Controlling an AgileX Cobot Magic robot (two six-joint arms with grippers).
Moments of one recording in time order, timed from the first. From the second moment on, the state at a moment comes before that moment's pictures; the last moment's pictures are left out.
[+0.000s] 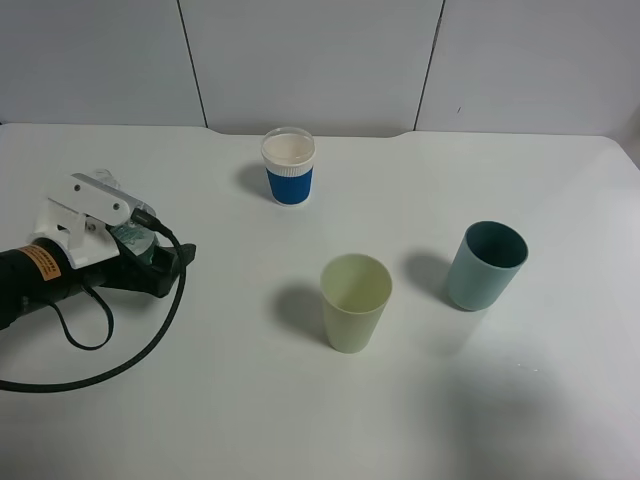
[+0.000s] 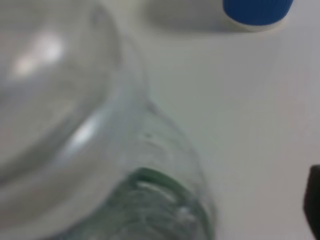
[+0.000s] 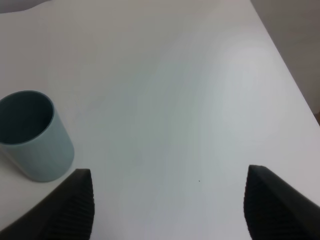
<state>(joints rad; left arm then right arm) -0.24 1.74 -0.23 0.17 -0.99 0.03 -0.02 0.00 -0.50 -0.11 1.07 0.08</state>
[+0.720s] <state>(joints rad) -0.24 1.74 -0.23 0.16 -0.99 0.03 -0.02 0.00 -0.50 -0.11 1.07 0.08</state>
